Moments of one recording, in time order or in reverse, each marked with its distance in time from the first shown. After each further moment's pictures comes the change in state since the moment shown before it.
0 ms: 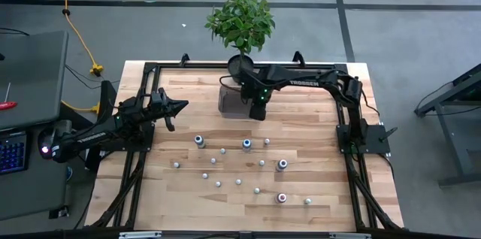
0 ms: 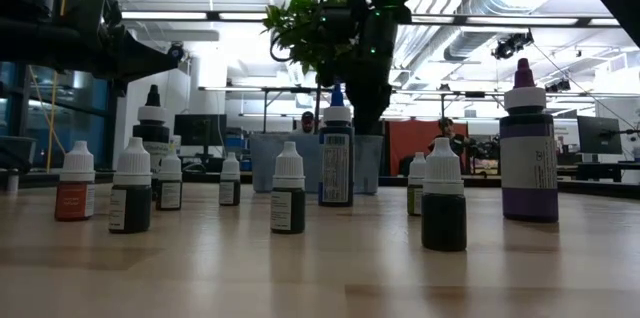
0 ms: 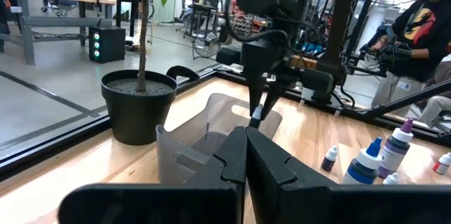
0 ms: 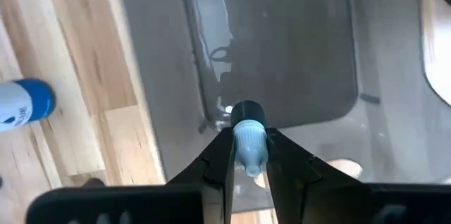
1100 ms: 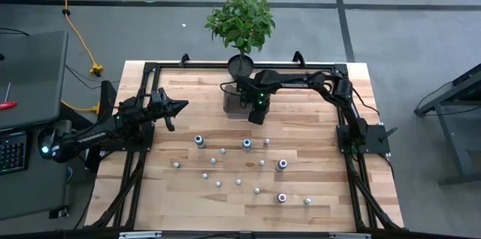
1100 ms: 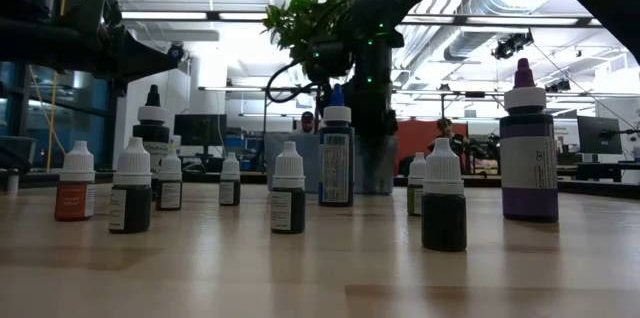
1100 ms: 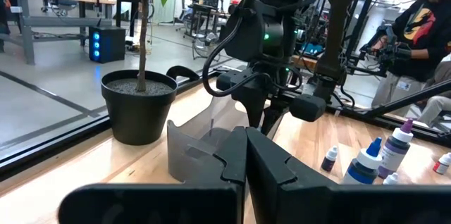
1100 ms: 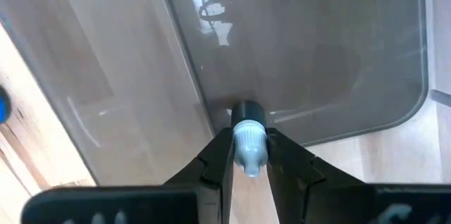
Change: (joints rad) left arm 0.000 0.000 0.000 0.000 0.000 0.000; right arm -0.003 0.126 0.003 -0.068 -0.004 0.109
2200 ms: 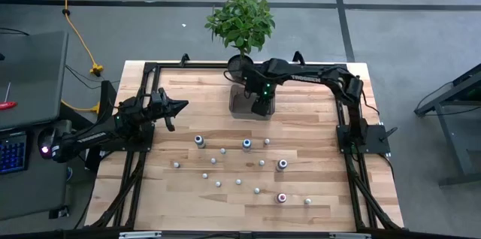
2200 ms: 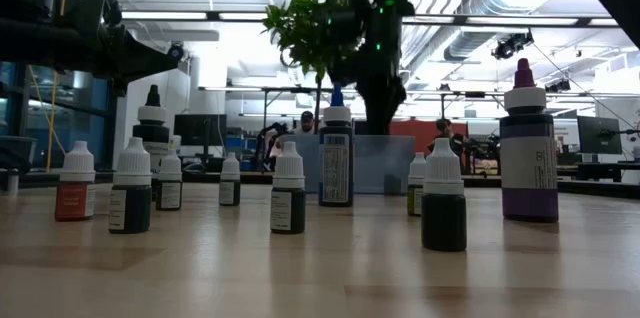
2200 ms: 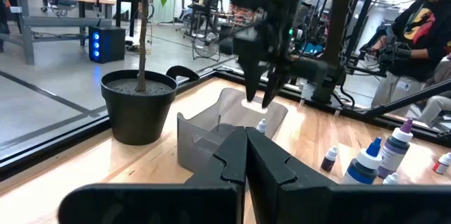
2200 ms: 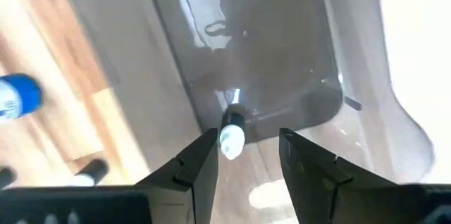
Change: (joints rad) left arm 0.000 0.000 0.000 0.000 0.001 0.000; right arm -0.042 -0.131 0.064 -0.110 0.028 0.023
